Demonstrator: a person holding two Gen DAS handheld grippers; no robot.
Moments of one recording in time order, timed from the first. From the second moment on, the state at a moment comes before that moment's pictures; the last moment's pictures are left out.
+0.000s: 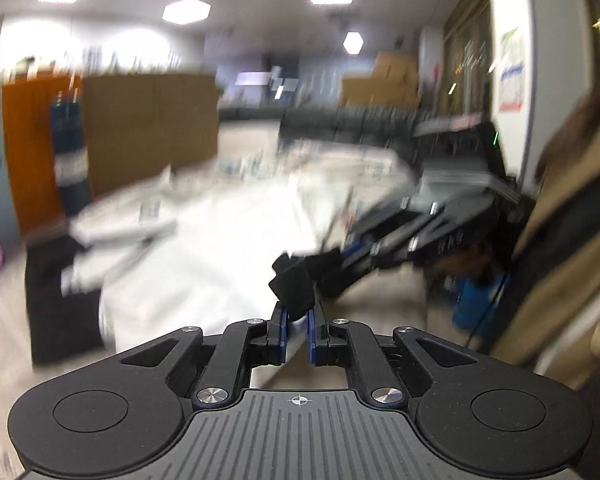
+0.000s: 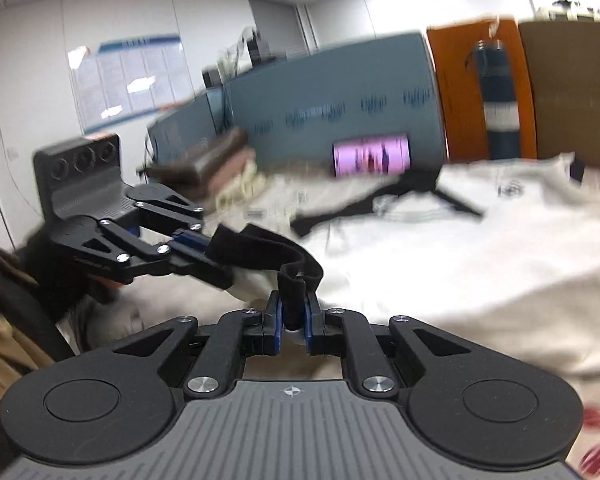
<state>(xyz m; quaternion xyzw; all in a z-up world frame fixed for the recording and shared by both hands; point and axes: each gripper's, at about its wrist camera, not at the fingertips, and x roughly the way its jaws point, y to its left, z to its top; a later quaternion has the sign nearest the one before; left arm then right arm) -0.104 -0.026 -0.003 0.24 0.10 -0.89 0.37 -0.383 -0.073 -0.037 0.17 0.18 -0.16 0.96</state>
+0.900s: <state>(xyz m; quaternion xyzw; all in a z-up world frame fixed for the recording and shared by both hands) -0.256 -0.253 -0.033 0.28 0.19 -0.91 0.24 -0.563 -0.158 -0.032 0.21 0.04 -0.43 0.88</state>
